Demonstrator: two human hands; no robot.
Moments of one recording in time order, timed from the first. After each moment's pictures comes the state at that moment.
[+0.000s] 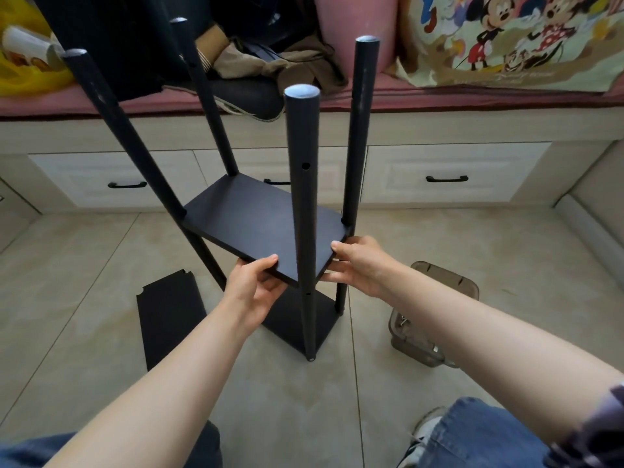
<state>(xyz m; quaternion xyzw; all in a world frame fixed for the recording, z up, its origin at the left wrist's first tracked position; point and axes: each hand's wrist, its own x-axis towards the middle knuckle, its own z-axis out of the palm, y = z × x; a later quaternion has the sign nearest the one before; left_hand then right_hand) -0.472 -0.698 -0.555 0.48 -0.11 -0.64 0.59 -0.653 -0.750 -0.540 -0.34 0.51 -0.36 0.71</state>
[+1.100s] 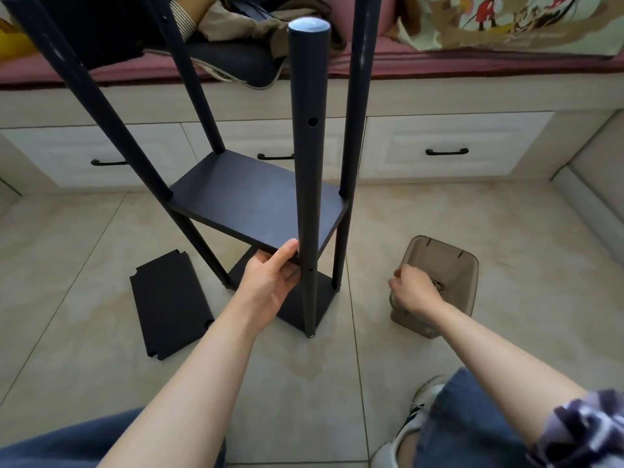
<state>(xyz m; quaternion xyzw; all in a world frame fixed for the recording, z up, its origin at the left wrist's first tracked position) -0.483 -0.682 -0.581 0.46 -0.26 -0.66 0.54 -0.744 -0.723 -0.656 -0.62 0.74 -0.04 0.27</state>
